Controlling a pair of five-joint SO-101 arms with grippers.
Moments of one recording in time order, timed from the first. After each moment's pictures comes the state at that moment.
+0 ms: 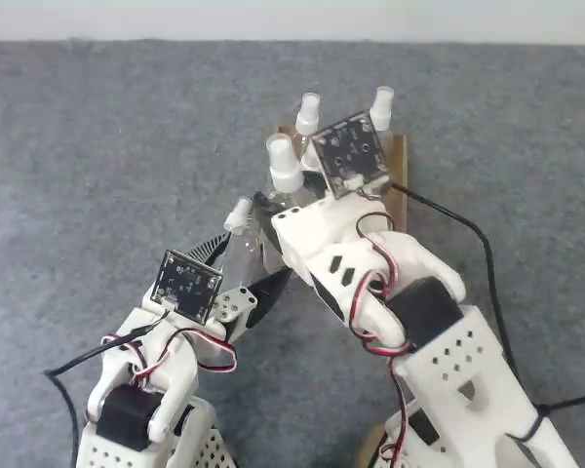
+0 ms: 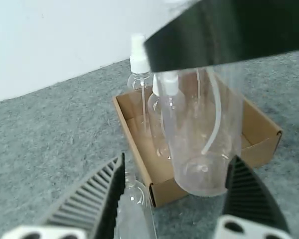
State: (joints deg) left arm 13.9 -100.1 77.2 60.3 -3.6; right arm -38.6 -45.8 31.0 50.0 -7.1
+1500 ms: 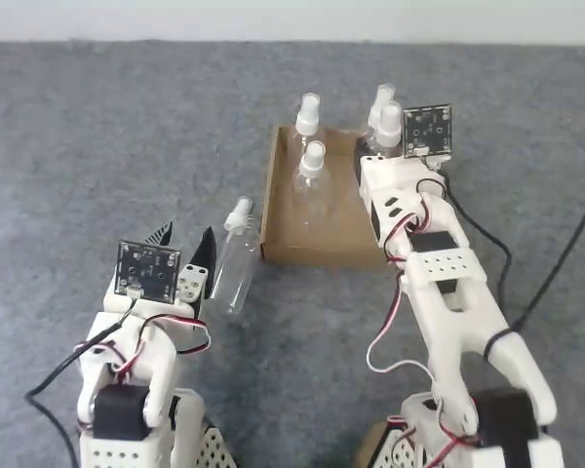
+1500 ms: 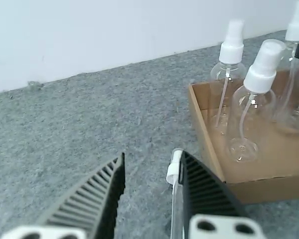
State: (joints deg) left arm -3.1 -100.1 78.4 58.9 -5.2; right arm -11.9 -15.5 48.6 -1.9 -2.9
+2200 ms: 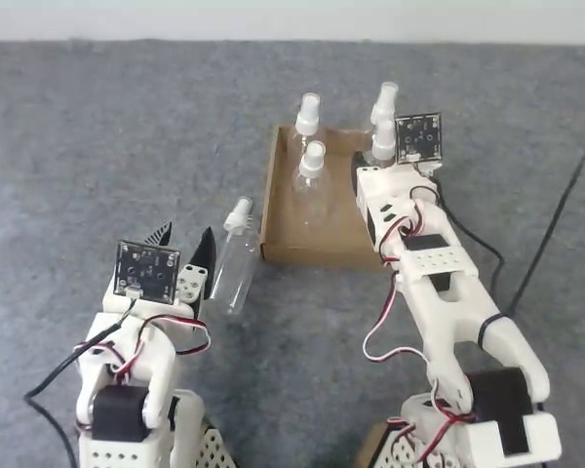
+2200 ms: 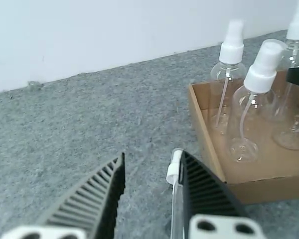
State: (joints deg) left arm -3.1 -100.1 78.4 58.9 -5.2; right arm -12.0 -9.9 50.0 -4.7 -2.9
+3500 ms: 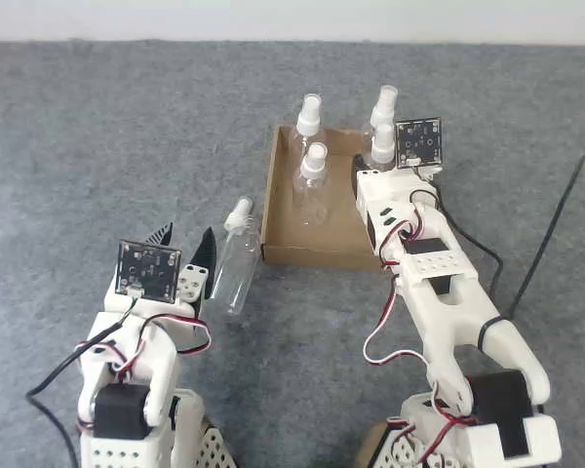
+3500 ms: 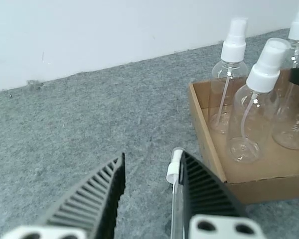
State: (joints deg) left arm -3.1 -100.1 78.9 58.5 -5.2; right arm -12.0 -10.1 51.3 -5.6 -2.9
